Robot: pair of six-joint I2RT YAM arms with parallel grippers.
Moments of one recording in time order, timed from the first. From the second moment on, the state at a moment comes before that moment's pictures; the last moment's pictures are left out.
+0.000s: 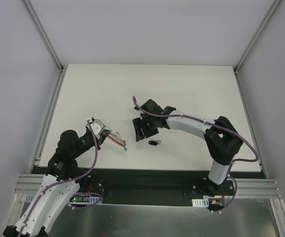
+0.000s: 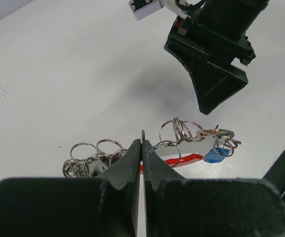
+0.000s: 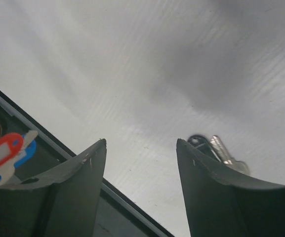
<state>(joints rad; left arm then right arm) -0.37 0.32 0.43 -0.35 0.38 0.16 0.87 1.81 1.25 -0.52 -0.25 0.42</state>
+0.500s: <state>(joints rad) -0.37 0.31 0.43 -0.35 0.38 0.16 0.71 1.71 1.26 -0.81 -0.28 -0.26</state>
